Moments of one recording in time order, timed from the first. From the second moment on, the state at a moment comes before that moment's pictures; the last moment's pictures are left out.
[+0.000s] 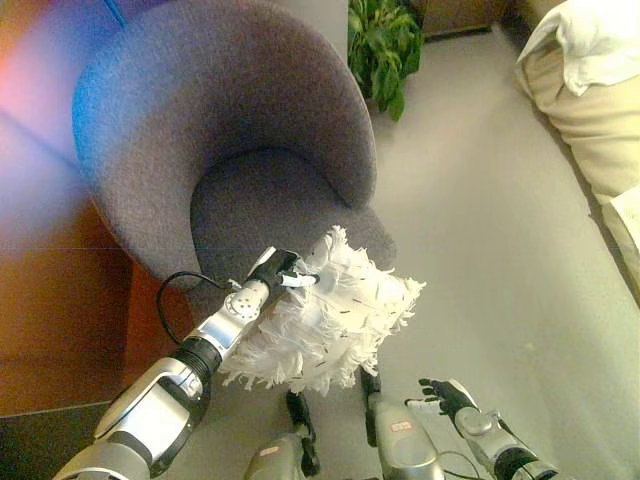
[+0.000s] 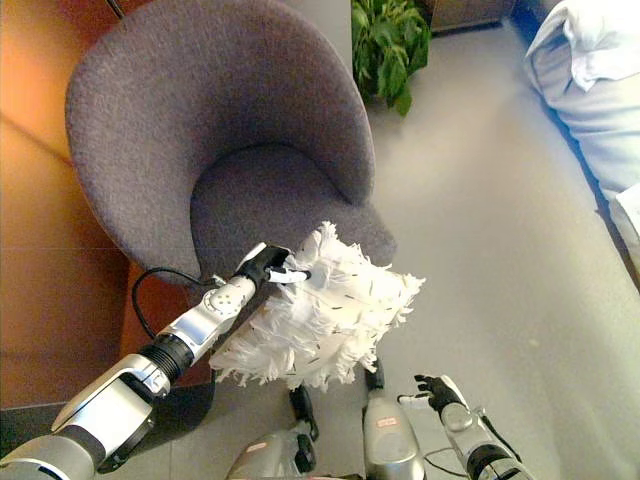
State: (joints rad) left arm -0.65 0.44 -0.63 0.67 -0.35 0.10 0.08; right arm -0.17 -0.36 0.41 1.10 0.10 0.03 -0.04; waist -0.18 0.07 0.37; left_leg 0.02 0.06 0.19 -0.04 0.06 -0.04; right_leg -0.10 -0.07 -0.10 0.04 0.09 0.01
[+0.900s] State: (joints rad) left arm -0.65 0.59 -0.35 0.84 -0.83 0.21 0.29; right arm 0.00 -0.38 0.38 1.14 0.06 0.05 -0.01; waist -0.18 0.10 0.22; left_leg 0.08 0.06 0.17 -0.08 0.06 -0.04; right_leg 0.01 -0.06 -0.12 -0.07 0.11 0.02
